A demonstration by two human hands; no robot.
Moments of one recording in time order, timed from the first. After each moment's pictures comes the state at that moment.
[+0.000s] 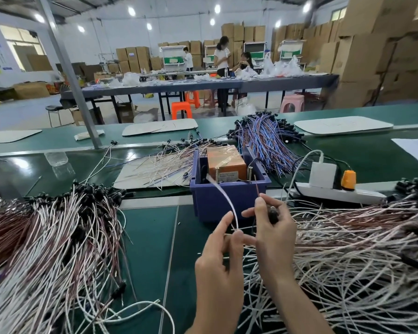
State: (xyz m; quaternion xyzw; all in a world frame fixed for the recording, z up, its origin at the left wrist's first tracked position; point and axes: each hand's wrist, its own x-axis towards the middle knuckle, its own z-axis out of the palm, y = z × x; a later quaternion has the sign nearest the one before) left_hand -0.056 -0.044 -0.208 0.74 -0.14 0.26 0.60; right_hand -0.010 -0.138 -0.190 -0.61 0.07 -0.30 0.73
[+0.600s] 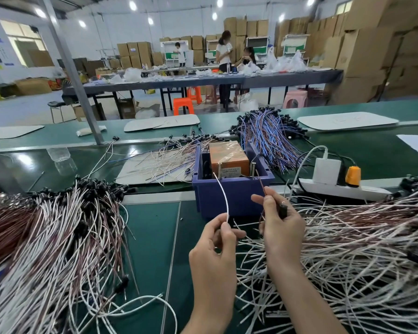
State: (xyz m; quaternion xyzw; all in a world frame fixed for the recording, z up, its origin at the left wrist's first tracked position) left_hand -0.049 -0.043 -0.204 0.71 -0.02 0.20 0.67; right_hand 0.005 -0.149 -0.198 -0.60 0.12 -0.27 0.75
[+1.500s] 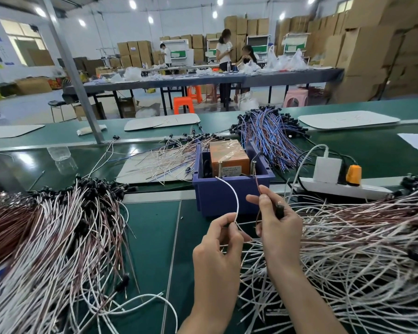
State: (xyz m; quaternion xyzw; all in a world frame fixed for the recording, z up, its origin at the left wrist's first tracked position) left_hand -0.048 -0.041 -0.206 0.74 -0.10 0.25 0.61; right_hand -0.004 -0.145 -0.194 -0.58 0.08 -0.25 0.77
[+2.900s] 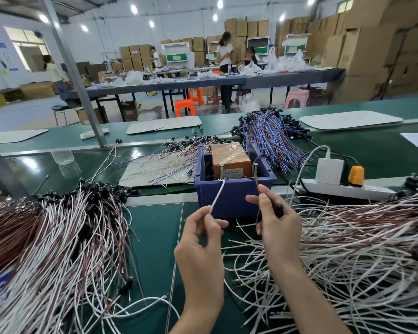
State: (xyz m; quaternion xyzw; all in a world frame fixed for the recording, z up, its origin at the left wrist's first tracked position) left_hand -0.037 -0.028 -0.199 0.68 -0.01 0.32 0.66; right_hand 0.002 -0.145 -0.192 -0.59 0.07 -0.24 0.77
